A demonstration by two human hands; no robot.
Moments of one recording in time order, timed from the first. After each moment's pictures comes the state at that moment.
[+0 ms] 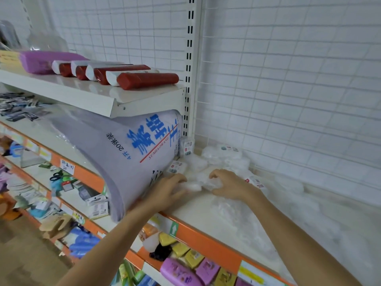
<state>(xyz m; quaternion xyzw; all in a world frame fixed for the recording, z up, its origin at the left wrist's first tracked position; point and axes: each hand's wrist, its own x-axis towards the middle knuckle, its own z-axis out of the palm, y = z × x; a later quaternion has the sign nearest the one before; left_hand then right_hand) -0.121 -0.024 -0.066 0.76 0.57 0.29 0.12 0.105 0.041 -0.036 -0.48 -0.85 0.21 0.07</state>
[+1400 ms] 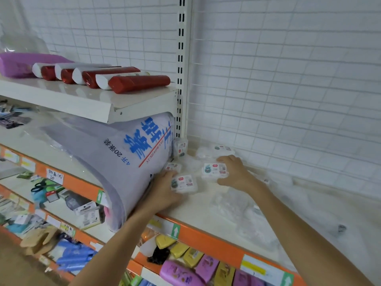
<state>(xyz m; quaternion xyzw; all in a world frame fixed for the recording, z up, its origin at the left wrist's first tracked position) -0.123 -0.010 -0.067 0.70 0.63 0.32 0.16 0.112 0.038 -0.012 -0.55 -0.80 0.16 0.18</state>
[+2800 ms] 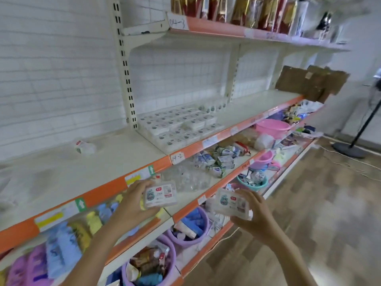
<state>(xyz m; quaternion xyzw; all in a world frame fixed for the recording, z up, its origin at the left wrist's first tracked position) 0.398 -0.319 -0.090 0.91 0.10 0.23 0.33 0.551 -0.617 -0.089 -0.85 -0.36 0.00 0.38</state>
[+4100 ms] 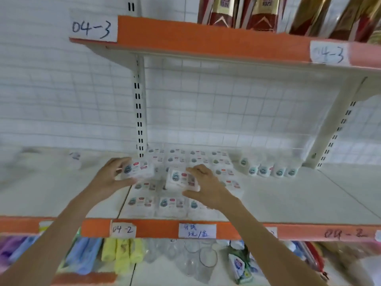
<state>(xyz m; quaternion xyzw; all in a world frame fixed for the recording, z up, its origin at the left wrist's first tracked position) 0.642 -0.252 -0.008 0.77 0.44 0.35 0.29 0.916 -0.344 0.002 -0.62 -0.76 0.08 0.19</state>
